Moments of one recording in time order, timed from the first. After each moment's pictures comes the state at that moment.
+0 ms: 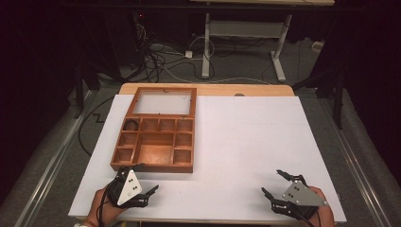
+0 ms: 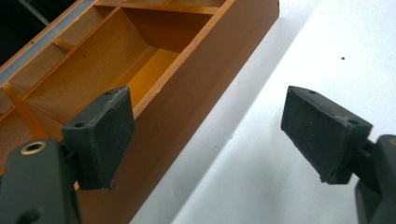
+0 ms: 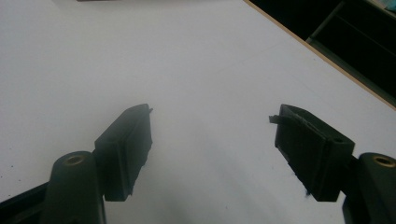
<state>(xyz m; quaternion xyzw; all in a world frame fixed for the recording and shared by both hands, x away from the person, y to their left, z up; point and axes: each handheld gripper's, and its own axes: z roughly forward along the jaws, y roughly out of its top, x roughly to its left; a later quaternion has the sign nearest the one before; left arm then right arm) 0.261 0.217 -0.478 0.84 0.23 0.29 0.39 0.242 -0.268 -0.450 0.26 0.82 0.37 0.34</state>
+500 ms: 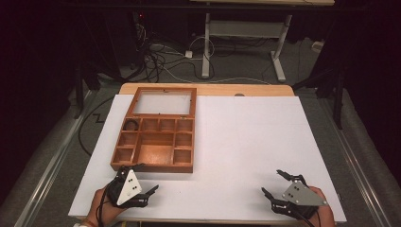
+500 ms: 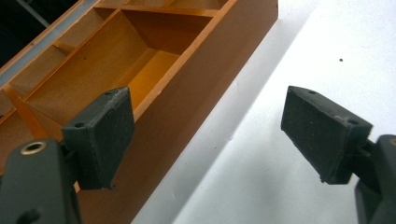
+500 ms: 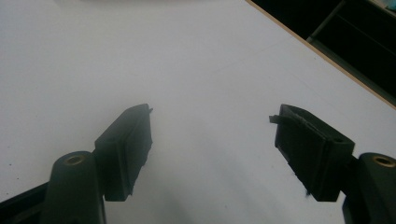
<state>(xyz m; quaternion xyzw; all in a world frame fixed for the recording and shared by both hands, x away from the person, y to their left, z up) 0.261 0.216 -0.477 0.84 0.23 0.29 0.39 0.243 -0.269 -0.451 0.26 0.82 0.37 0.34</state>
